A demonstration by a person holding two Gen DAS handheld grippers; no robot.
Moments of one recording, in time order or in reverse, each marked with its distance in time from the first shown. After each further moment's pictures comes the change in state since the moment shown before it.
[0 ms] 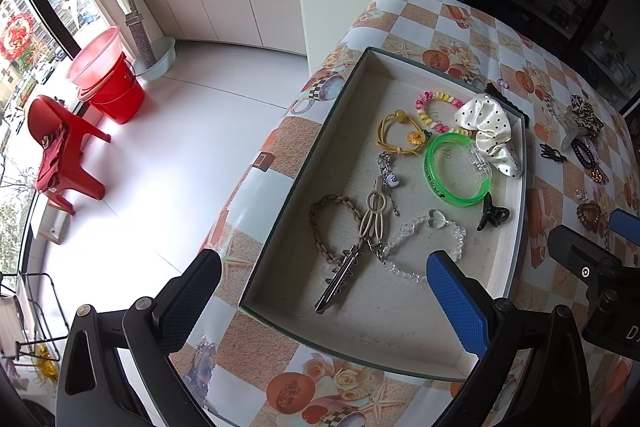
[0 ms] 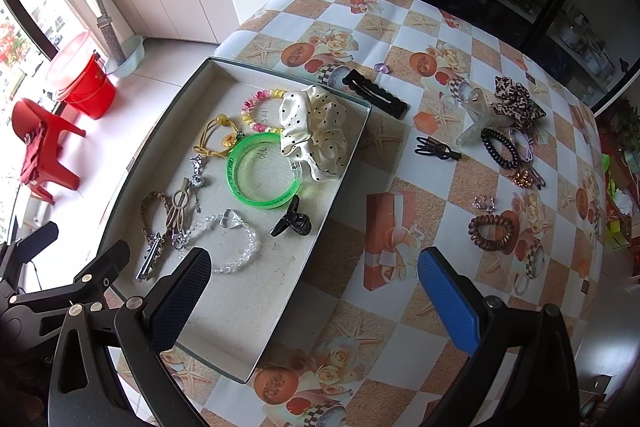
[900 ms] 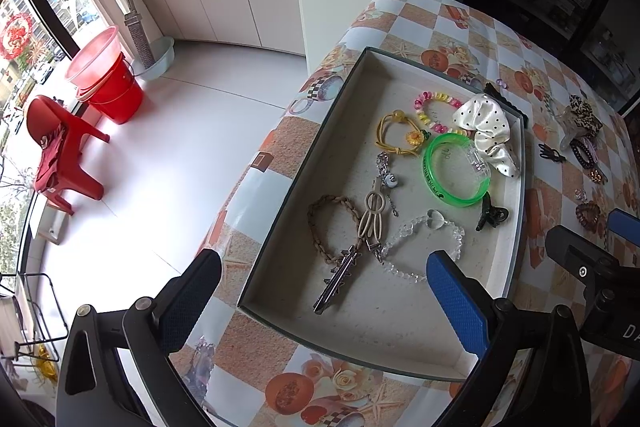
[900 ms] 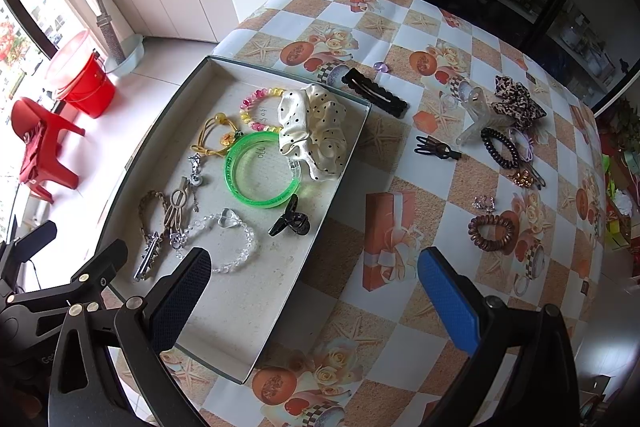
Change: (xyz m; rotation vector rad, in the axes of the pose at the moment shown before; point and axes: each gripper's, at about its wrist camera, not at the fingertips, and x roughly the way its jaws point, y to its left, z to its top) left arm 0.000 0.000 0.000 0.002 -0.001 -0.003; right arm 0.001 0.000 0.000 0.001 -0.001 0.000
